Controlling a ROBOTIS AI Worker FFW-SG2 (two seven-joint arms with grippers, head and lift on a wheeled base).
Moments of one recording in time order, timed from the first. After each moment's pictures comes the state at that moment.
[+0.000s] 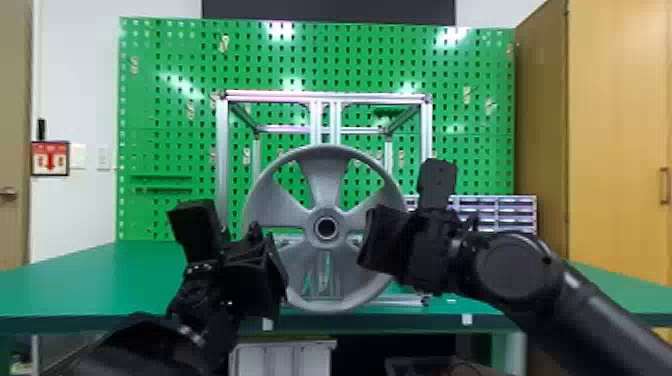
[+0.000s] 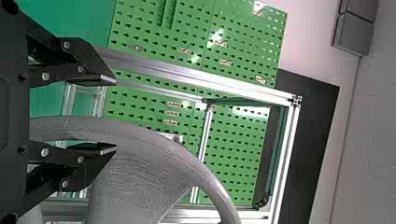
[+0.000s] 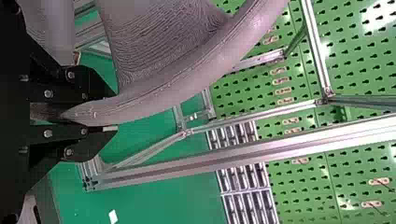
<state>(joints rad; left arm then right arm) -0.87 0.23 -0.44 -1.41 0.55 0.12 0.44 -1.22 -0.27 0.63 -1.35 -1.28 0.58 -0.95</state>
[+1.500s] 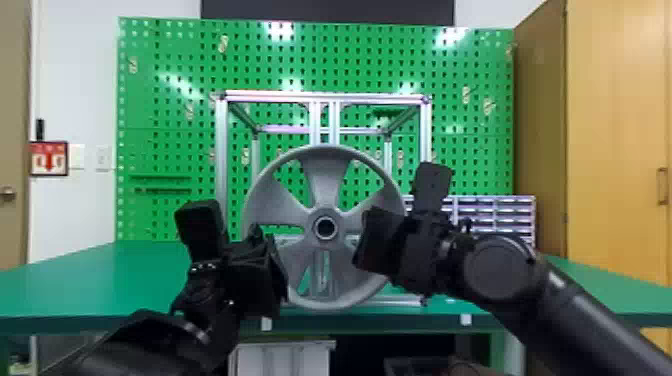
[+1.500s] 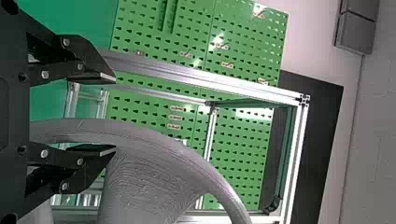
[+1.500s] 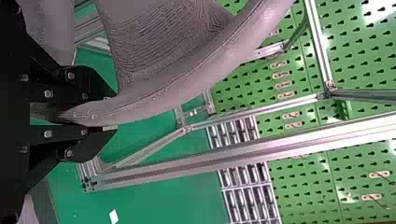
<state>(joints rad) -0.89 0.22 -0.45 -1.37 0.54 0.12 0.44 -1.23 -0.24 0.64 -1.30 -1.26 0.56 -0.95</state>
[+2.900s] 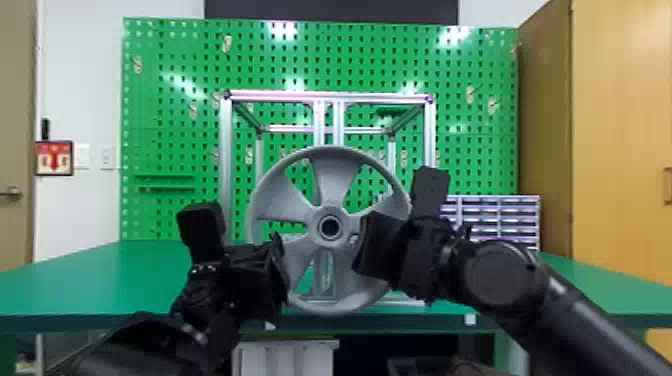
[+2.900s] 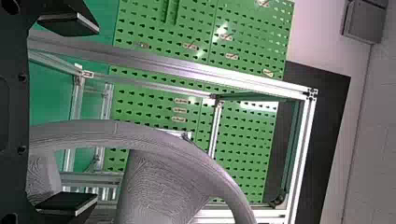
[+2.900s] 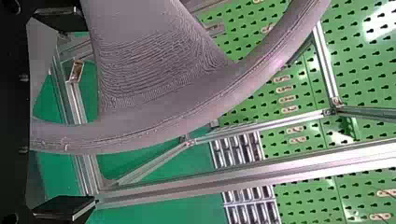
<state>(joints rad) -0.88 0.22 -0.44 -1.37 0.54 0.14 0.38 -1.21 -0.25 0.63 -1.30 -1.24 0.56 -0.88</state>
